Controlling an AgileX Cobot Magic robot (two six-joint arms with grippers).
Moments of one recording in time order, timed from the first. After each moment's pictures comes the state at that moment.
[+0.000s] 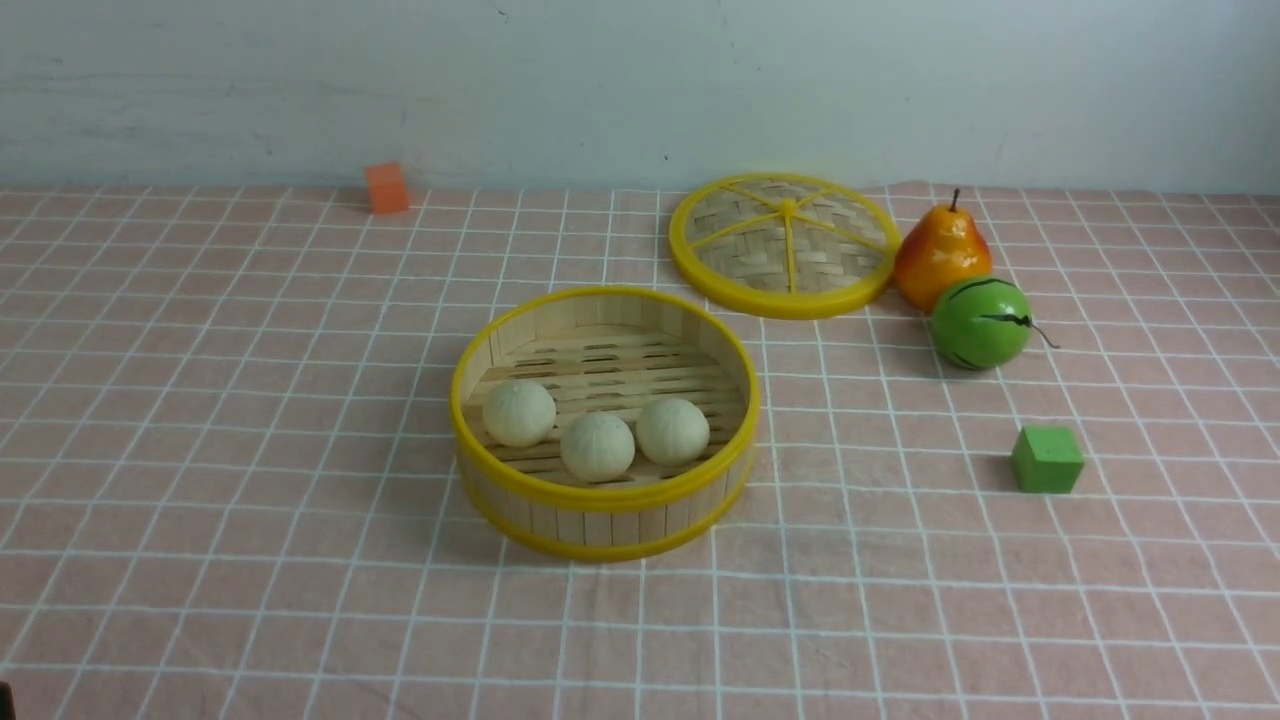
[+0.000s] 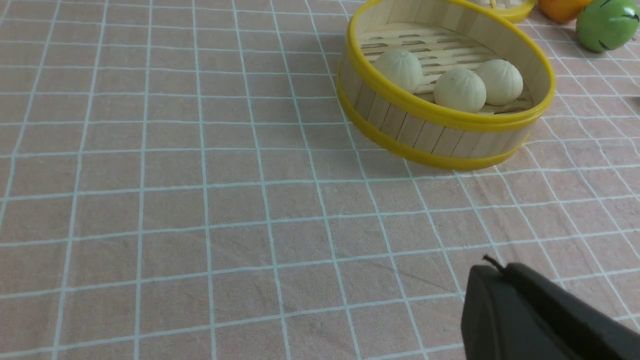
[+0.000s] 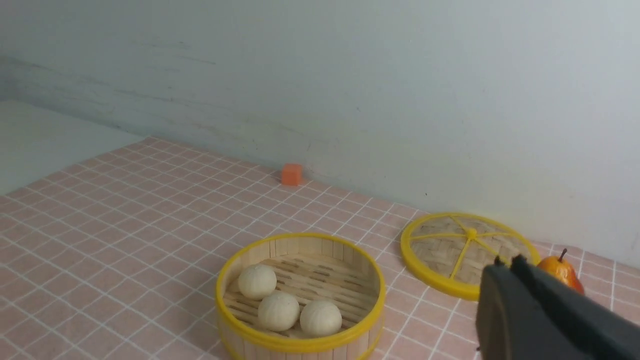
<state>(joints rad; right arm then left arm) 0.54 0.45 -0.78 -0.04 0.48 0.09 -0.48 0.22 -0.44 0.20 0.72 -0.41</state>
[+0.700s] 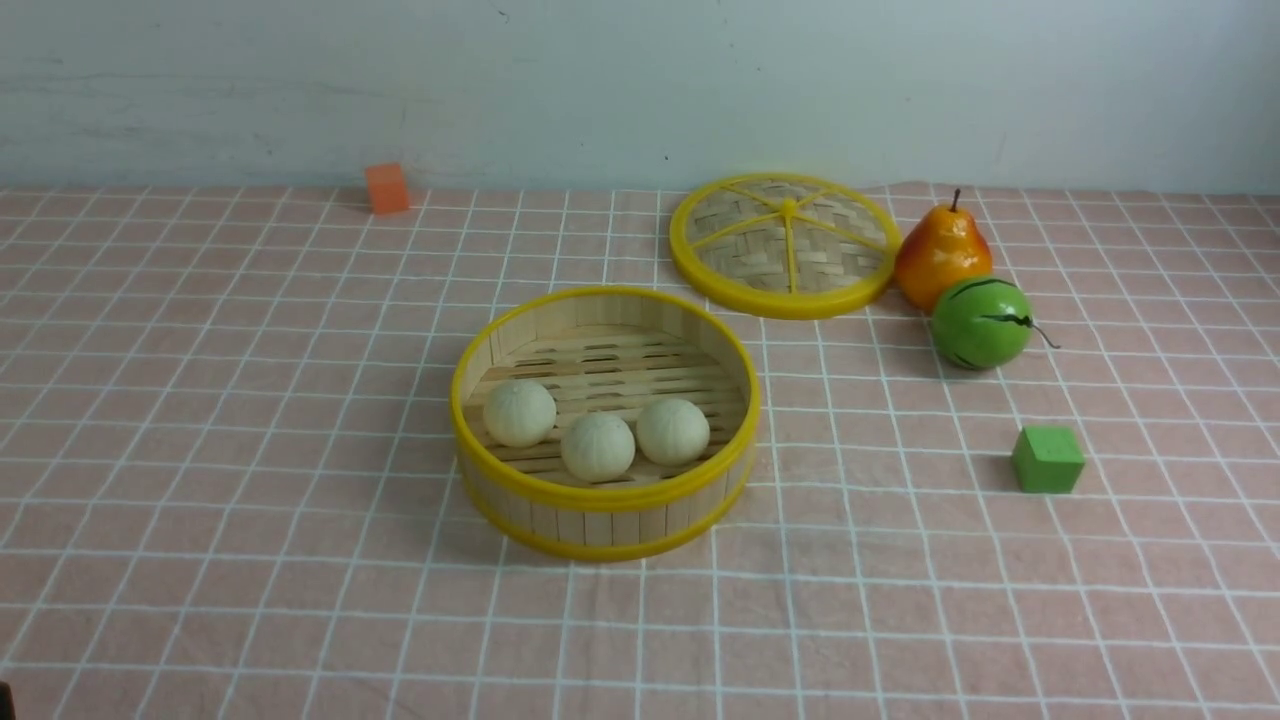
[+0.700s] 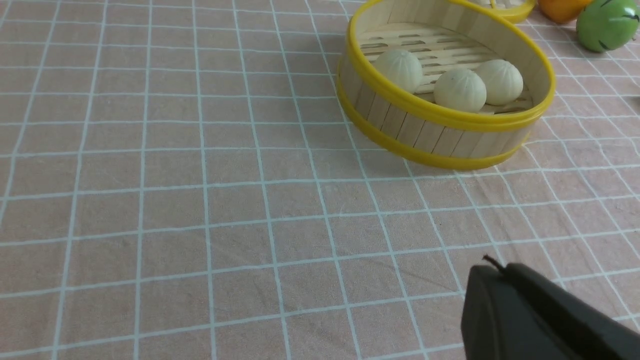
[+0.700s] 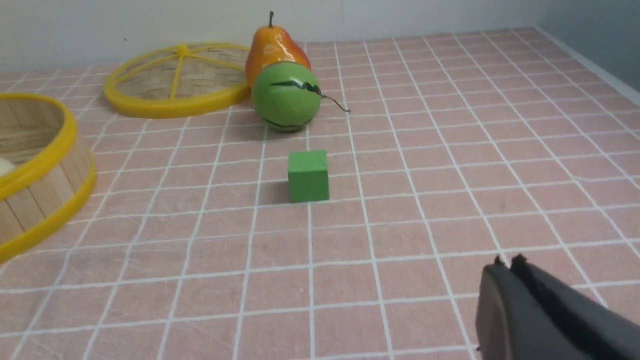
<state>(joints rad) -0.06 -0.01 -0.01 -0.04 0.31 0.18 -0.48 0.22 -0.44 0.20 0.72 -0.41</state>
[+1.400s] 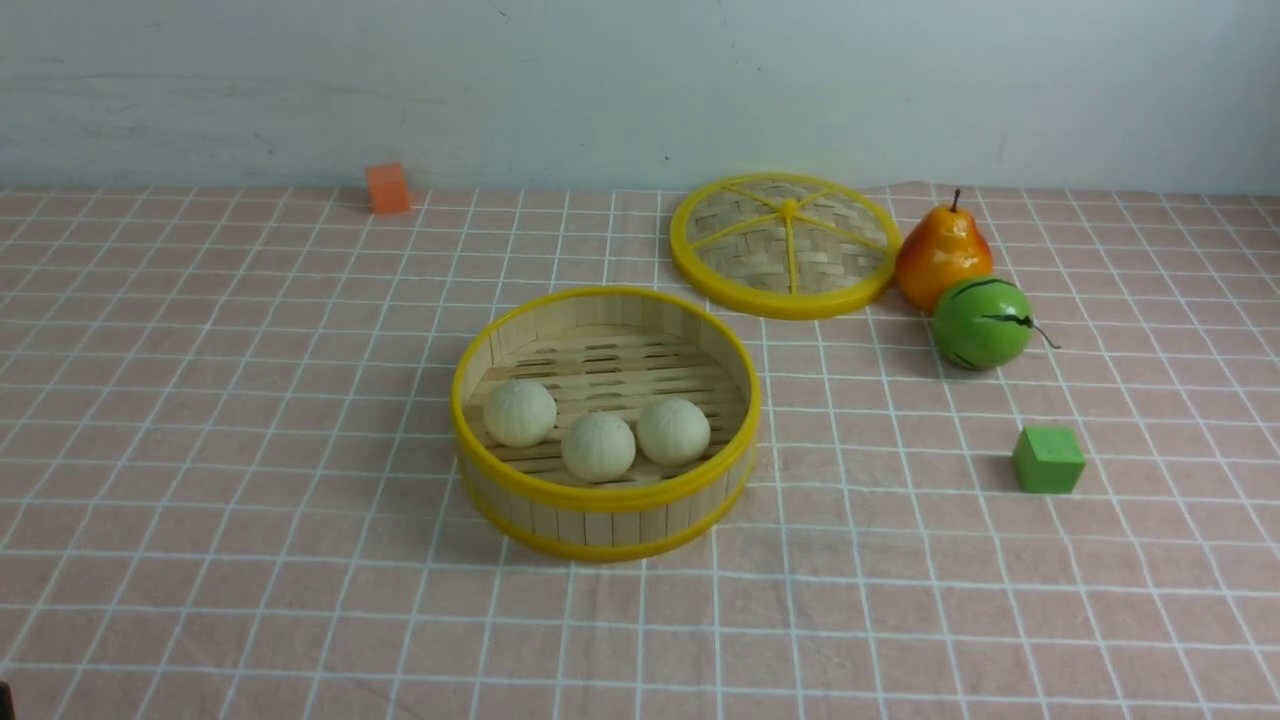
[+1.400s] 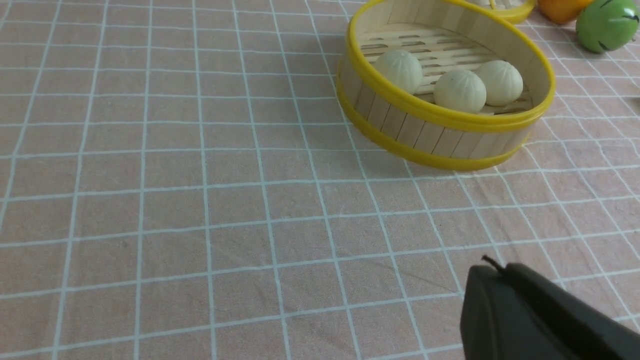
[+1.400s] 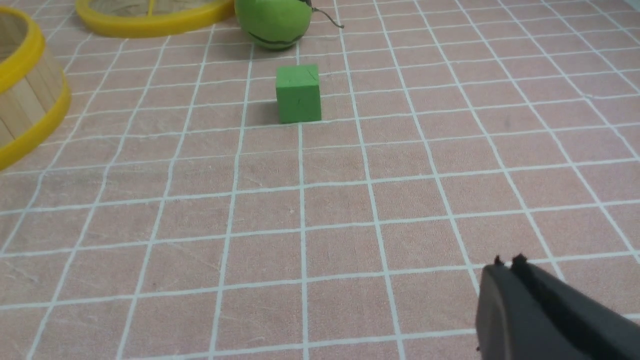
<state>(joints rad) -0.06 -0.01 0.02 -0.04 0.39 0.17 -0.48 0.22 -0.44 0.20 0.72 -0.41</state>
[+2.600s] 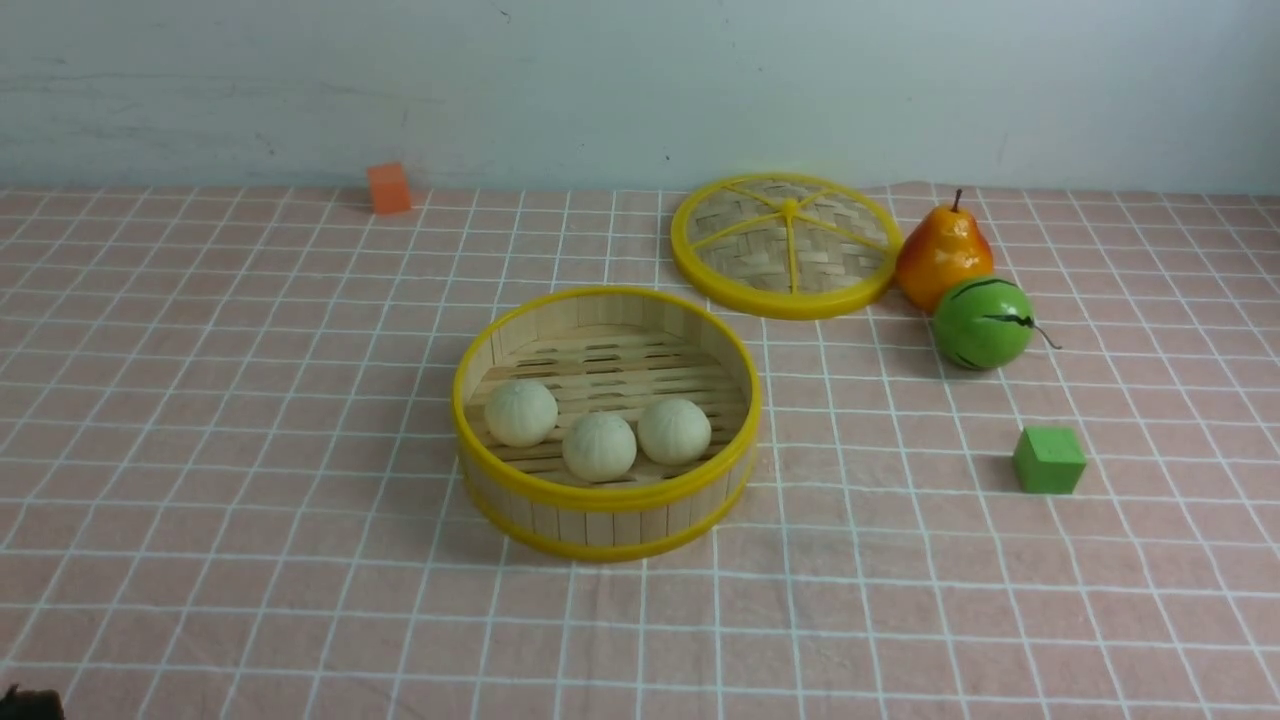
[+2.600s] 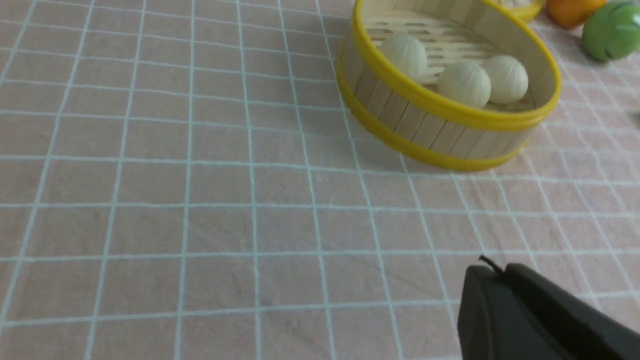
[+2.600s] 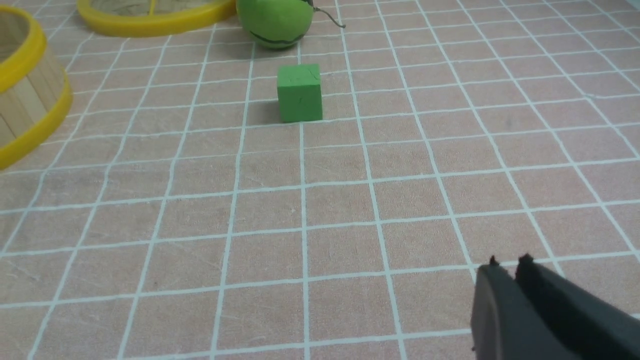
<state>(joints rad) -0.06 -0.01 0.01 -0.04 0.39 0.17 -0.36 0.22 -0.33 0.07 0.54 -0.41</state>
